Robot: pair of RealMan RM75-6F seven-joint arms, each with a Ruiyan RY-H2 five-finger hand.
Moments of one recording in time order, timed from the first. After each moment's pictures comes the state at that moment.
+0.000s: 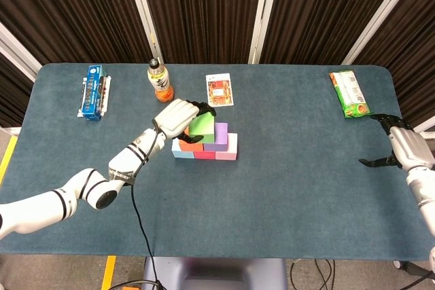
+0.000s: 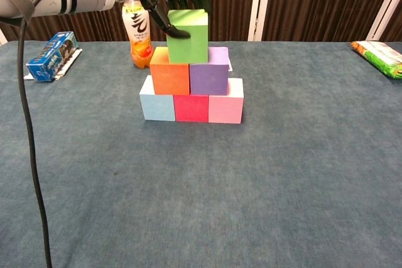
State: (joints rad) left arm -1.13 -1.40 -0.27 -1.30 1.26 0.67 -0.15; right arm 0.46 -0.81 0.19 -1.71 -0.98 0.86 0.12
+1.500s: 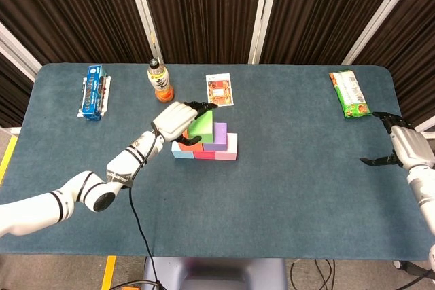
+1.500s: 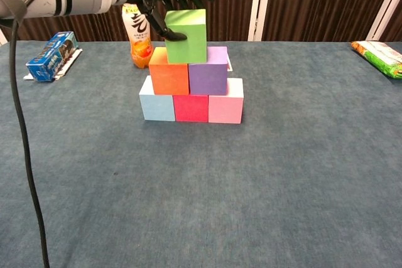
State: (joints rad) left arm -1.13 -1.37 -0.26 -1.36 1.20 0.66 -0.08; right arm 0.46 -0.81 0.20 -1.70 -0.97 0.84 0.12
